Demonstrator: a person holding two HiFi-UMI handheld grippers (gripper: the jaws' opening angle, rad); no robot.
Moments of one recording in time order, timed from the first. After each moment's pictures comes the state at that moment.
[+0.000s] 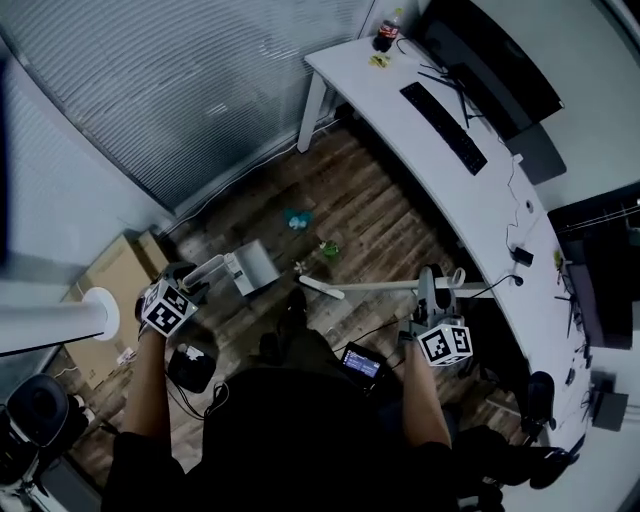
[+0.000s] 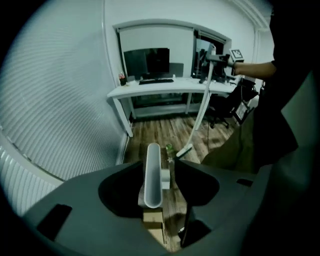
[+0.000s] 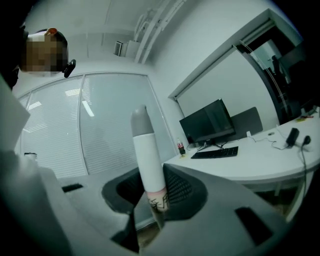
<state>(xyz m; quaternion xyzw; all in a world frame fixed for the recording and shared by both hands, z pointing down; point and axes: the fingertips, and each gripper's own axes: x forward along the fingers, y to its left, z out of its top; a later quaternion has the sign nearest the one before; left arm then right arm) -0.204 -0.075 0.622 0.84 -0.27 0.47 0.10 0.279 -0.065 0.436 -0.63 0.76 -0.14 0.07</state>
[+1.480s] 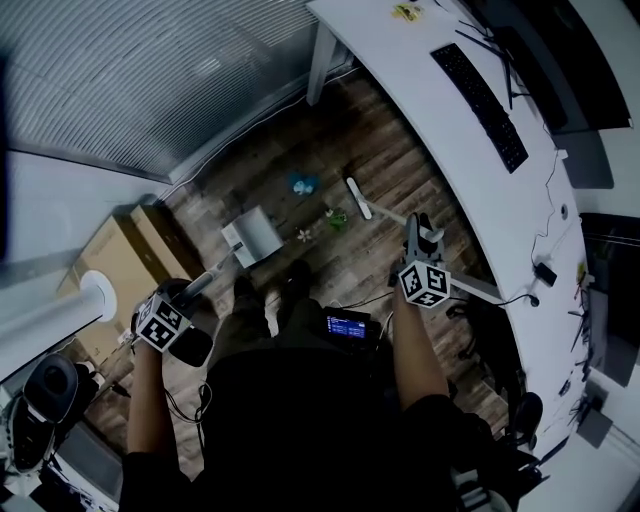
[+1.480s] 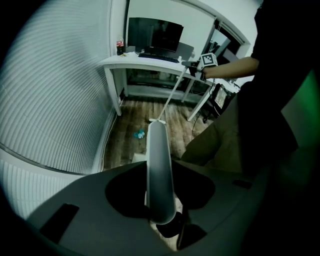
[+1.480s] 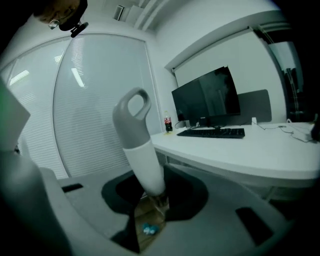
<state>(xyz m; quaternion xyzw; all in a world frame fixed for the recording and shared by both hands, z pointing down) -0.175 -0.082 0.685 0.79 -0.21 0.53 0.23 0.333 -0.260 0.623 -0.66 0.73 -0.17 -0.07</state>
